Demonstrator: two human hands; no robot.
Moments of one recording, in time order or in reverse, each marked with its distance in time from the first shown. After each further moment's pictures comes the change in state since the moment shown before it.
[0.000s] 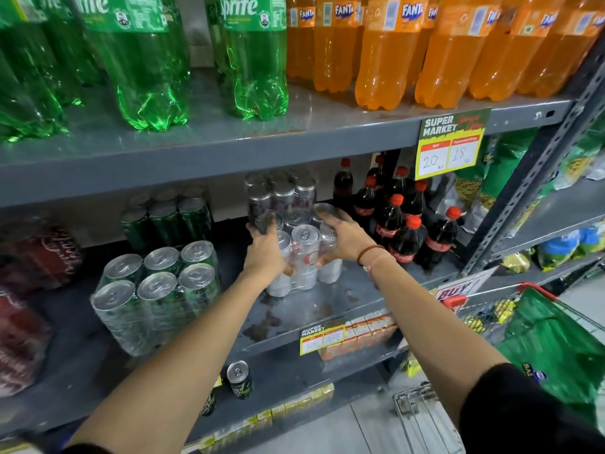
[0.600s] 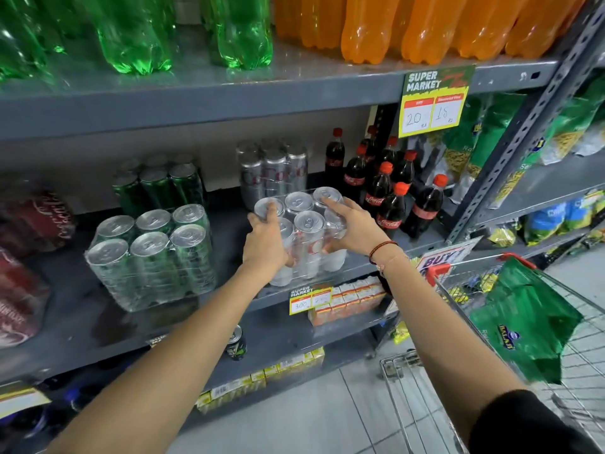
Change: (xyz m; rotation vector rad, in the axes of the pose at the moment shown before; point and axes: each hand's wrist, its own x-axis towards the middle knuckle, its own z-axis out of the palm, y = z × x) left_hand -0.065 0.007 0.022 0.026 0.042 0.042; right_hand -0.069 0.016 0.003 0.136 0.067 -0.029
